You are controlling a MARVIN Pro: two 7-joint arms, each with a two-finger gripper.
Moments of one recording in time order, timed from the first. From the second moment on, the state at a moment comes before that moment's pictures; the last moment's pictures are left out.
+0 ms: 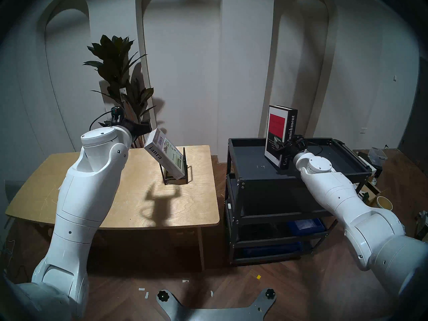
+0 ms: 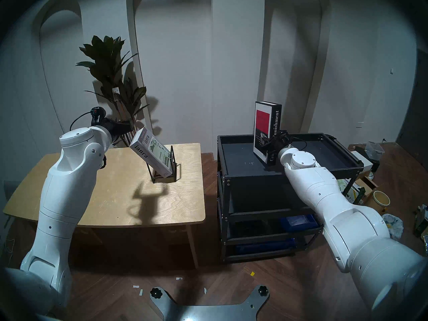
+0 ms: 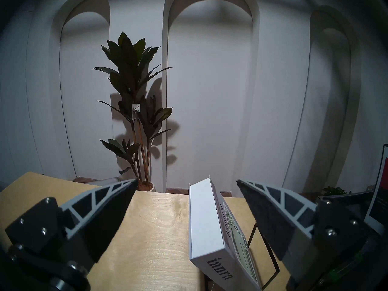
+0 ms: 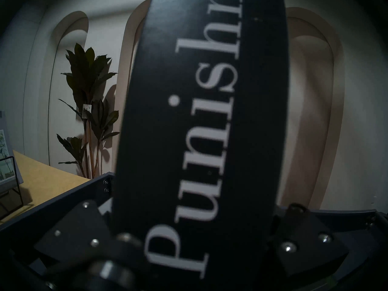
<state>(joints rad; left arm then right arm) 1.18 -1.08 -1.46 -1.81 -0.68 0.66 0.42 -0.77 -1.15 1.15 -0.63 0.52 -0.29 0.31</state>
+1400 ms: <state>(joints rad) 1.20 -1.08 -1.45 -1.85 -0.68 0.67 0.40 -0.63 -1.26 1.17 -0.31 0.52 -0.49 0.35</state>
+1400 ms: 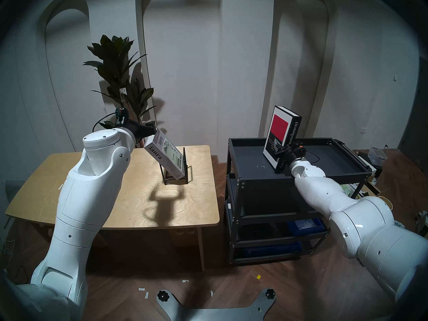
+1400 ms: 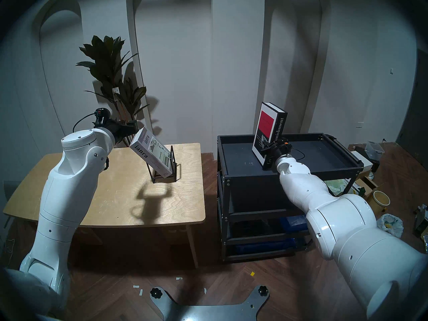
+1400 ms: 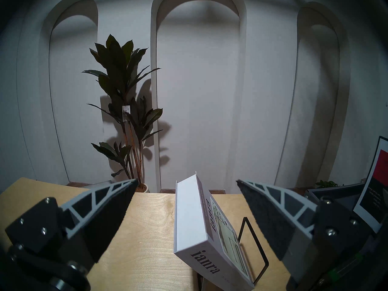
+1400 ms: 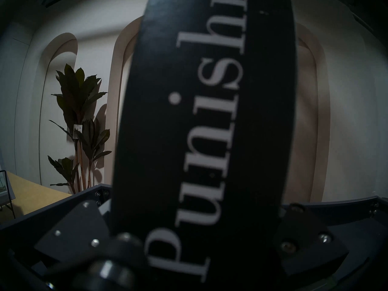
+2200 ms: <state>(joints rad) 1.21 -1.08 -1.46 -1.87 -0.72 0.71 0.41 -0.68 -1.20 1.13 -0.53 0.46 -0.23 0.24</state>
